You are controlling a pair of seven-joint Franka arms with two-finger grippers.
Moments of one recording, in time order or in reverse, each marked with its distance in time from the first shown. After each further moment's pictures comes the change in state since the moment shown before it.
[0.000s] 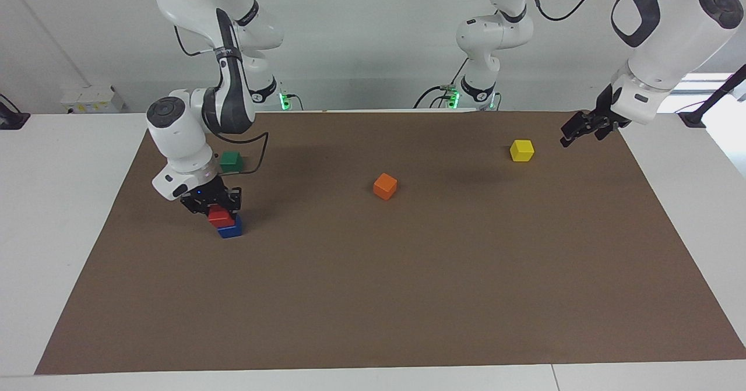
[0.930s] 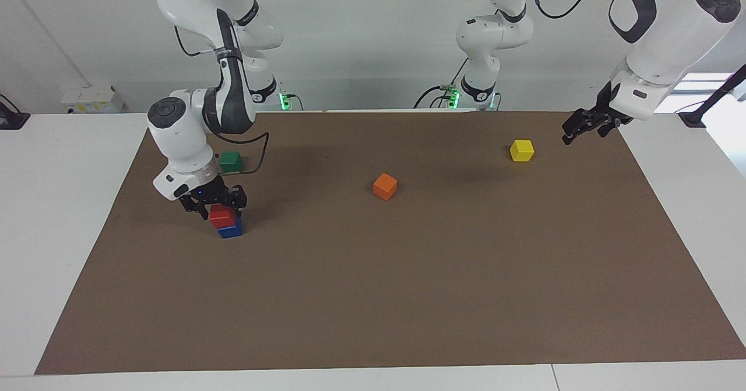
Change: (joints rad) left arm -0.008 -0.007 -0.006 0.000 0.035 -0.002 0.000; right arm 0.000 0.000 0.001 -0.004 0.000 0.000 0.000
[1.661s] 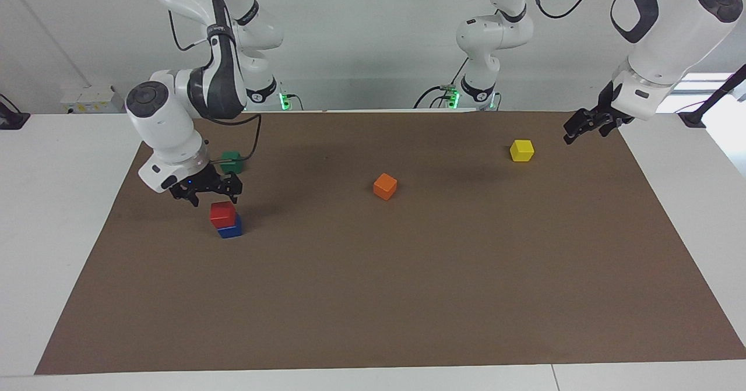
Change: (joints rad) left arm 0.001 -0.001 0.005 0.000 0.001 -0.004 0.000; right arm 0.001 -0.035 0.007 0.237 0.012 -0.398 0.000
